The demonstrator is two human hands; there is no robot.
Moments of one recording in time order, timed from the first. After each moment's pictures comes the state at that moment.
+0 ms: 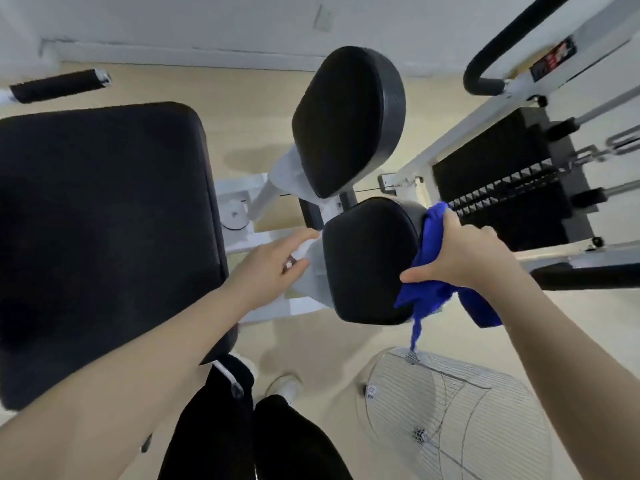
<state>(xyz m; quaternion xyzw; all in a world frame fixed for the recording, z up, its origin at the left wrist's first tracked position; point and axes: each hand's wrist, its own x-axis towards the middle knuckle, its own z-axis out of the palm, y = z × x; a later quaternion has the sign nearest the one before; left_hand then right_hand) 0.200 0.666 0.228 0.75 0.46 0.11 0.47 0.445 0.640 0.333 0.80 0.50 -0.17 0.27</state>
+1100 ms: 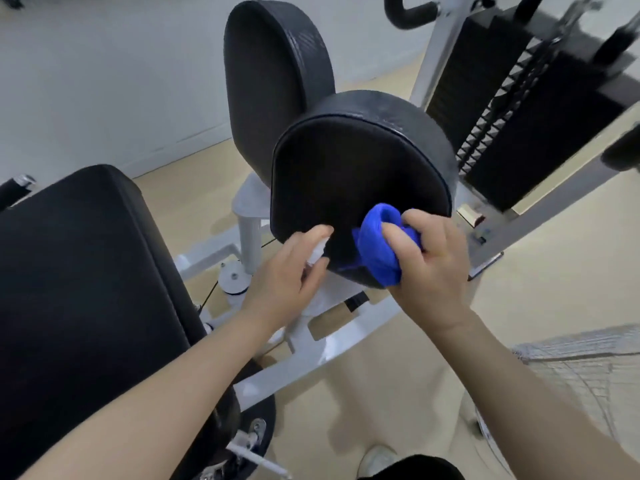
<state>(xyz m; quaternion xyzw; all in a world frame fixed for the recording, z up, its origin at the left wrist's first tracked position) 0.256 0.659 0.117 0.87 0.32 0.21 0.31 0.423 0.566 0.129 0.66 0.62 0.28 -0.34</state>
